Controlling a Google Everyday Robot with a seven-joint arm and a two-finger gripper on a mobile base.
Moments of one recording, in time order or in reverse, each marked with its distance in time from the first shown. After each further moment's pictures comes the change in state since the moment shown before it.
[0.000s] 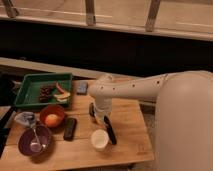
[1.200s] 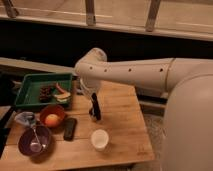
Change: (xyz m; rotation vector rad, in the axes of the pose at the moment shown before) arm -0.105 0.022 -0.135 0.084 -0.268 -0.019
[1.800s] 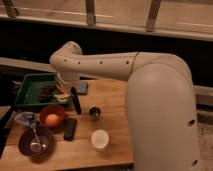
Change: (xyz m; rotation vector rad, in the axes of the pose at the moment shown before) arm -0.076 0.065 0.009 -0.058 -0.026 -0.069
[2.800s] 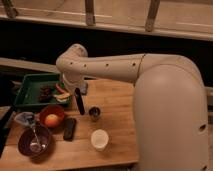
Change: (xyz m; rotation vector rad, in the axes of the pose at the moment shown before) arm 0.006 -0.021 -0.001 0.022 -0.044 0.035
